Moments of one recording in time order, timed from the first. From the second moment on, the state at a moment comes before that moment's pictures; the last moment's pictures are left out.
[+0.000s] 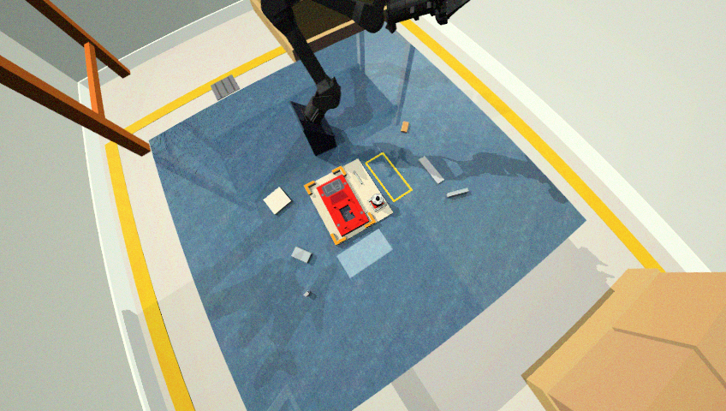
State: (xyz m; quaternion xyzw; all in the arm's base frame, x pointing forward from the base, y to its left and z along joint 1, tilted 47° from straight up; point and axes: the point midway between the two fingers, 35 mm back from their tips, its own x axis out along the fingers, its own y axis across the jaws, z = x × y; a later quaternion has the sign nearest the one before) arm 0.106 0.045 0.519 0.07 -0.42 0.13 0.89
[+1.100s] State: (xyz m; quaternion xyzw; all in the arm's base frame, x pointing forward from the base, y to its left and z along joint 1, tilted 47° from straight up) arm 0.357 0.144 0.291 -0.20 0.14 0.27 0.93
